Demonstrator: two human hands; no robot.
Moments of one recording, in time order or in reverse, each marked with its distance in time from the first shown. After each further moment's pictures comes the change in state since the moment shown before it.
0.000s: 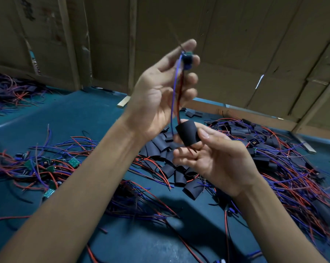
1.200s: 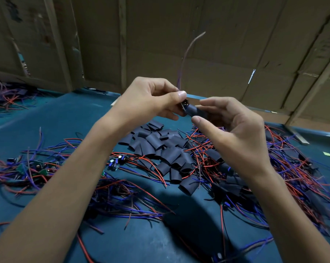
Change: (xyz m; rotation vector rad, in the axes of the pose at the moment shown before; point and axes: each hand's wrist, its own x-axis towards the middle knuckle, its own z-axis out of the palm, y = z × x) left_hand -0.007 0.005 -0.018 0.944 0.040 -0.132; right_hand -0.008 -0.024 -0.002 -1.148 0.567 -0.610
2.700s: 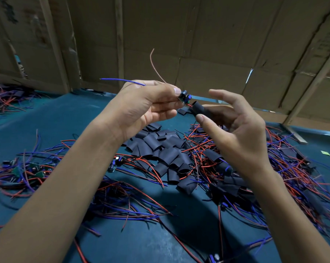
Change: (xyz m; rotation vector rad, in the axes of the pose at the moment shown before) left_hand -0.003 0.016 0.010 -0.387 0.116 -0.255; right_hand 0.002 0.010 -0.006 0.019 0.029 -0.037
